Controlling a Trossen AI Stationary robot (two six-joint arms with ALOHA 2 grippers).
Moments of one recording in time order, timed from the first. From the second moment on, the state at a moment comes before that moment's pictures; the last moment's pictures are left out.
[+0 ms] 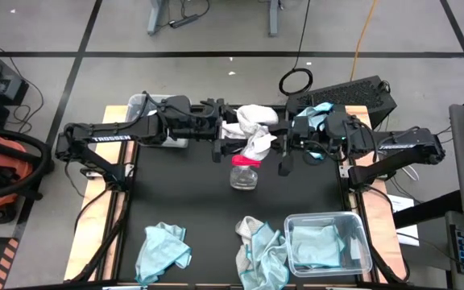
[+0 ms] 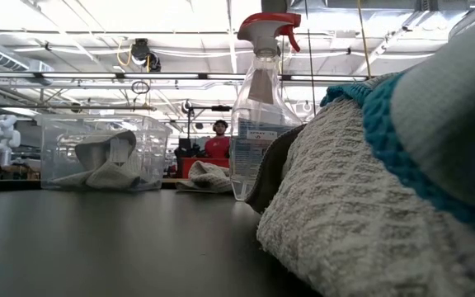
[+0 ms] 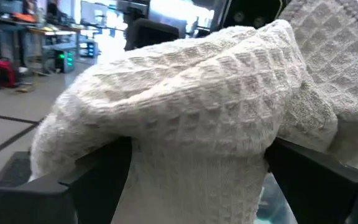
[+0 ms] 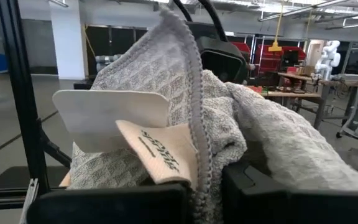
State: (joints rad) left arm 0.12 1.47 1.41 0.10 0.19 -0.18; right arm 0.06 1.20 1.25 0.04 0.17 -0.04
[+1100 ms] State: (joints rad) left arm 0.14 1.47 1.41 0.13 0.29 -0.04; right arm 0.04 1.26 1.30 0.03 0.14 -0.07
